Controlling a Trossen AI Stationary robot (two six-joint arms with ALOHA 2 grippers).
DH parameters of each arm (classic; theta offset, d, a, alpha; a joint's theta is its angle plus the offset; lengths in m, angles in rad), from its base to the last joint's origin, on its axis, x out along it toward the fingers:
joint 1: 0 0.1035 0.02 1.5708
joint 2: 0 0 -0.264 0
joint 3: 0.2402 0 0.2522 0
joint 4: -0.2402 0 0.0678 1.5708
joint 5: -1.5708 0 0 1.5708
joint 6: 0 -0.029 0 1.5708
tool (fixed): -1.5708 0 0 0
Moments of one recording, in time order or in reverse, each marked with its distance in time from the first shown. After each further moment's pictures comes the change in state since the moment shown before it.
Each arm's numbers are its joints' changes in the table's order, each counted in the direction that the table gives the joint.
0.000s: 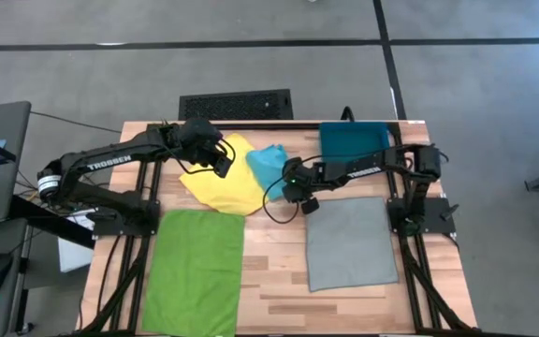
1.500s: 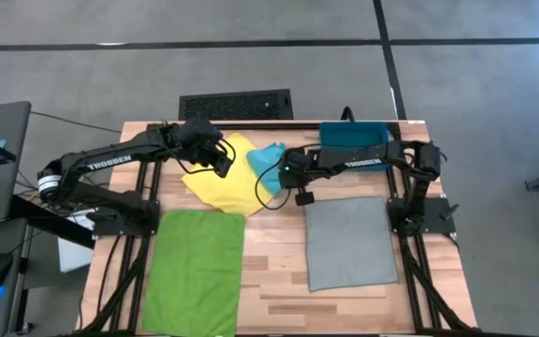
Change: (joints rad) left arm 0.000 0.000 0.000 0.007 0.005 0.002; right arm -0.046 0.013 0.202 -0.290 -0.039 -0.222
